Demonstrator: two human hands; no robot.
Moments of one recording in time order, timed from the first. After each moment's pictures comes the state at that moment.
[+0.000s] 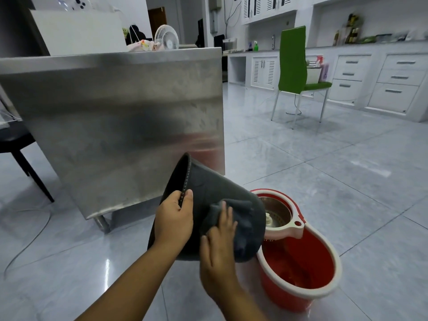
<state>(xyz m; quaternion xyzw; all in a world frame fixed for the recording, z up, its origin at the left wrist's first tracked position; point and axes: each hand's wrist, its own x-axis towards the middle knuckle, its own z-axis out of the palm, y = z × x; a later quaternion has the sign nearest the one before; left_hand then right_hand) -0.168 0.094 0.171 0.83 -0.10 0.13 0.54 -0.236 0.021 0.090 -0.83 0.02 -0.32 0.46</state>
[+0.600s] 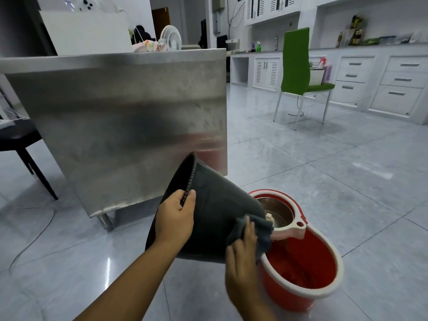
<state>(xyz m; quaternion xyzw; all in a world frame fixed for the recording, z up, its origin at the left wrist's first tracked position) -0.165 0.106 0.171 0.84 -0.11 0.13 0.52 -0.248 -0.013 0.042 -0.84 0.09 -0.28 0.45</state>
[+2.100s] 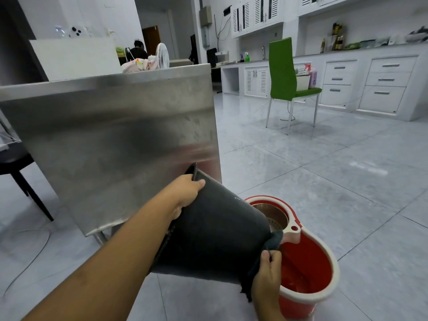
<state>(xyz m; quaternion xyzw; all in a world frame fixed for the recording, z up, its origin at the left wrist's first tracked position) -0.136 0.062 0.249 0.83 -0.08 -0.19 0.52 -0.263 -0.054 0.056 -0.56 0.31 -0.32 0.70</state>
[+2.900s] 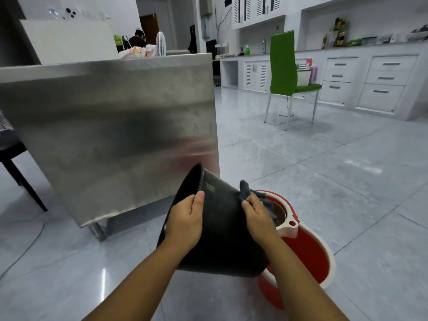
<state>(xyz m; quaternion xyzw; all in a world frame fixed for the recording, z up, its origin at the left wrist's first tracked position) -0.174 0.070 0.174 0.84 -0.15 0.04 0.53 -0.210 -0.099 0.128 -0.77 0.18 -0.14 0.59</state>
